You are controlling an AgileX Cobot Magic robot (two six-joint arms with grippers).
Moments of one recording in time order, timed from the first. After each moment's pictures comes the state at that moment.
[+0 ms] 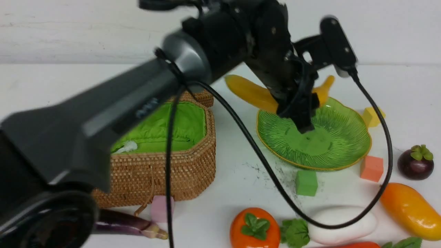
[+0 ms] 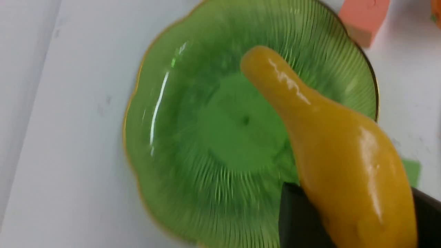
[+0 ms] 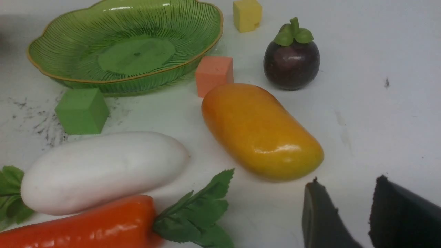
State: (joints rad) right arm 0.02 -0.01 0.01 -0.20 0.39 0.27; left arm -0.74 2.18 -2.18 -0.14 0.86 0.83
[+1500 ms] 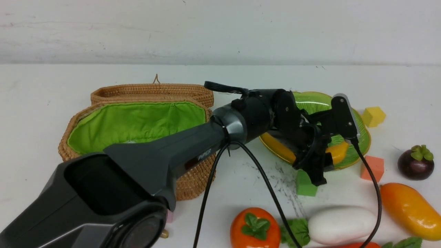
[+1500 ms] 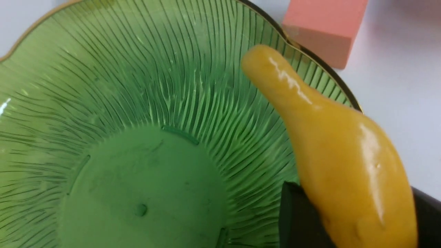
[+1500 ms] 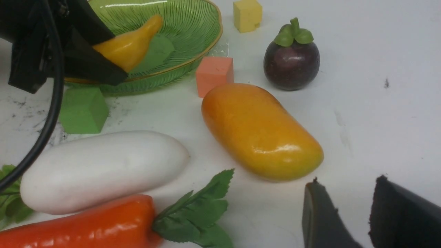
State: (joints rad) right arm 0.02 -0.01 0.01 -0.21 0.39 0.27; left arm -0.74 2.46 -2.18 -0.43 0.66 1.07
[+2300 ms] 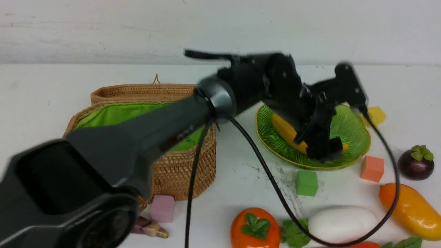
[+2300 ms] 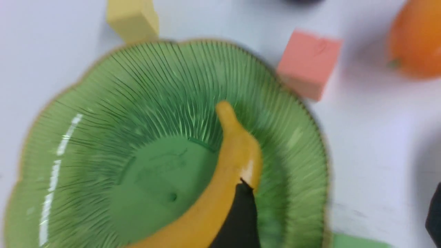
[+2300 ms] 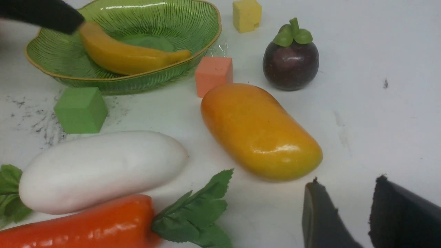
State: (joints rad) right arm 0.02 -0.01 0.01 -0.21 0.39 0.27; left arm -0.74 2.26 -2.18 -0.38 0.83 0.95
